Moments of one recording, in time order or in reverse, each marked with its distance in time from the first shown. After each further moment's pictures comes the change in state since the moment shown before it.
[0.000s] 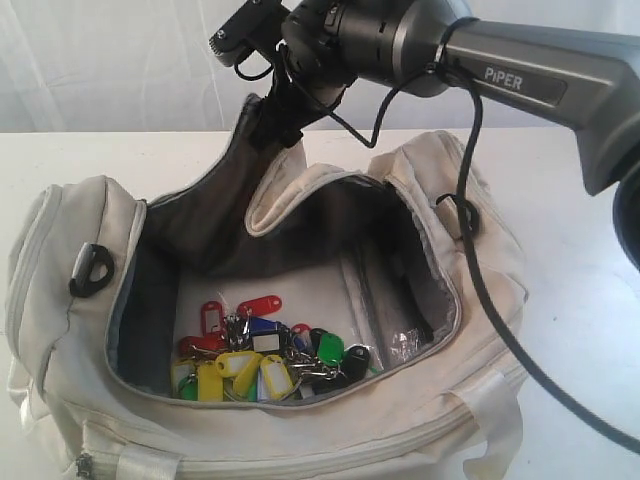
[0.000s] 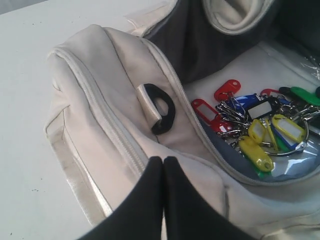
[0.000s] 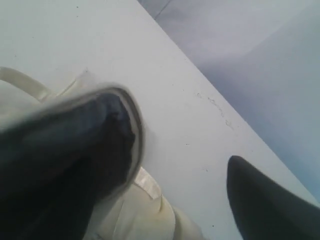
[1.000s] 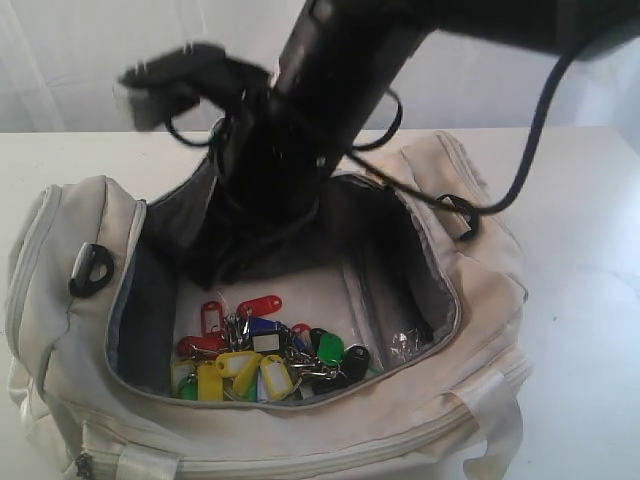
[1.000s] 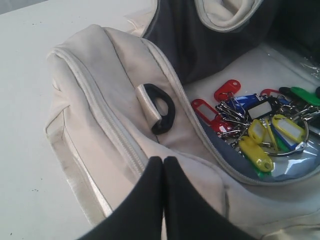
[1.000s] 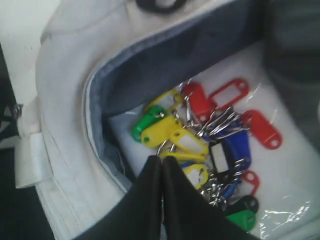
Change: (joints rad) left arm 0.000 0.000 0.000 0.000 0.000 0.000; right arm 0.121 -0.376 0.343 0.892 0.441 -0.571
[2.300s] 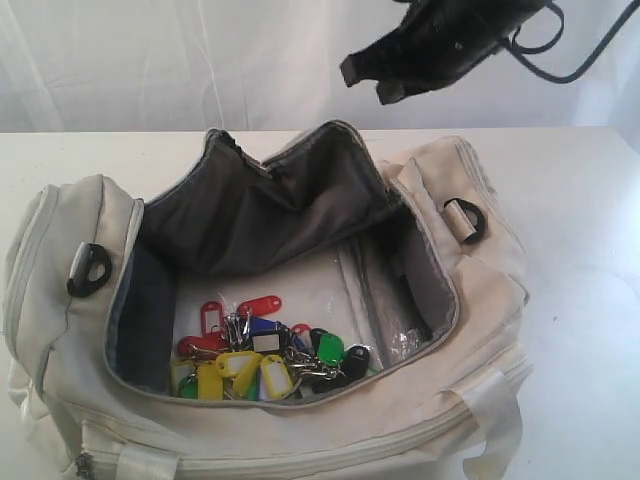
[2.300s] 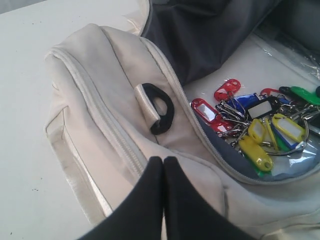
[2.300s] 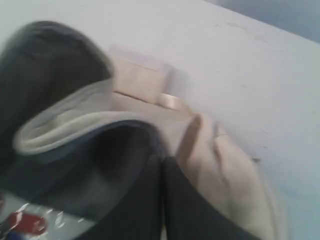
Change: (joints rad) left arm 0.000 0.000 0.000 0.000 0.000 0.000; right arm -0.392 0.027 -0.069 -0.146 -0.330 0.271
